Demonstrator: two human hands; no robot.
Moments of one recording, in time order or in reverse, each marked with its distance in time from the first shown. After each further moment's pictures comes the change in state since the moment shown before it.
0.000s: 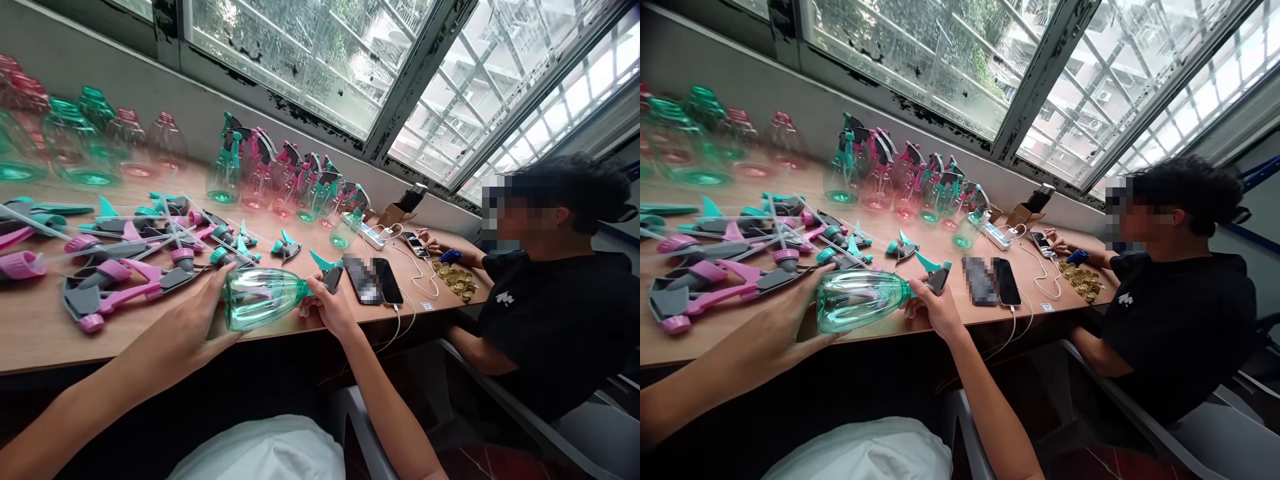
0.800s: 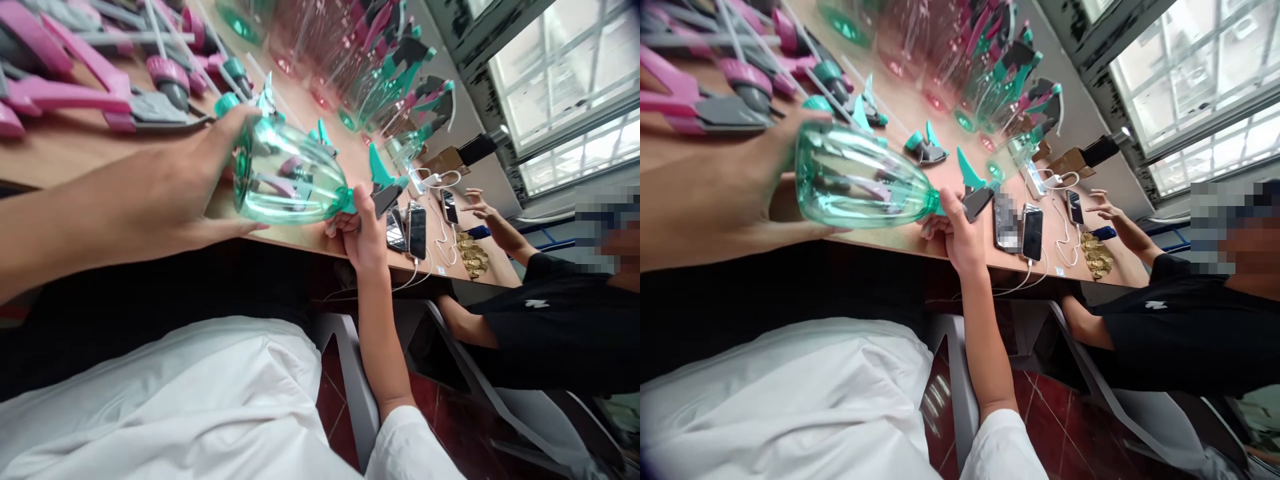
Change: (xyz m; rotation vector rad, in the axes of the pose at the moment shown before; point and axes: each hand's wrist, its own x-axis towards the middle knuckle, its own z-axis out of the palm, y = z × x) left_hand 0.009 0.028 -0.006 -0.127 -0.102 -0.081; right_hand -0.008 -0.001 -0.015 -0.249 0.078 -0.066
